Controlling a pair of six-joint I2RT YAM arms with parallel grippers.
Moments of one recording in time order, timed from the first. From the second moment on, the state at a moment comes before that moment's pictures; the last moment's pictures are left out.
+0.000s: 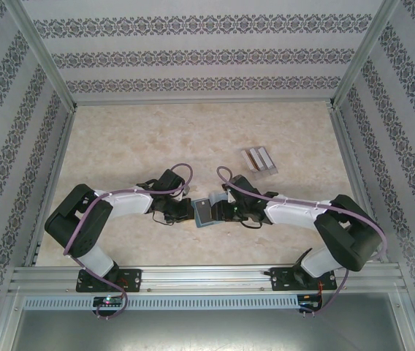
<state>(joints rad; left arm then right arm) -0.60 1.63 0.73 -0.24 0.48 -0.76 0.74 1.49 0.63 -0.13 -0.28 0.71</state>
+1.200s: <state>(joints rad) -0.61 1.64 0.73 -0.20 0.49 -0.76 0.59 1.28 0.45 -0.10 -0.29 0.70</state>
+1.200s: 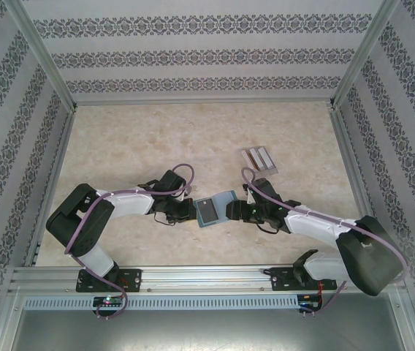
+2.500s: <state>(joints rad) -0.61 1.64 0.73 -0.21 0.49 -0.75 0.56 1.34 0.53 -0.13 -0.30 0.64</state>
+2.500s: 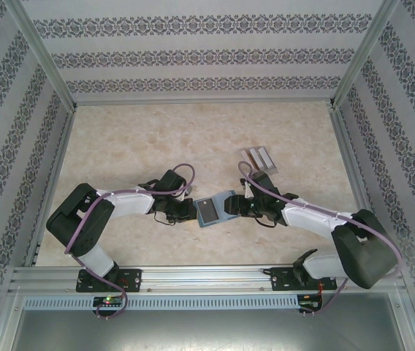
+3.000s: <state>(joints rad) -0.61 1.63 0.73 -0.21 0.48 -0.75 0.61 1.38 0.56 -0.07 -0.38 0.64</state>
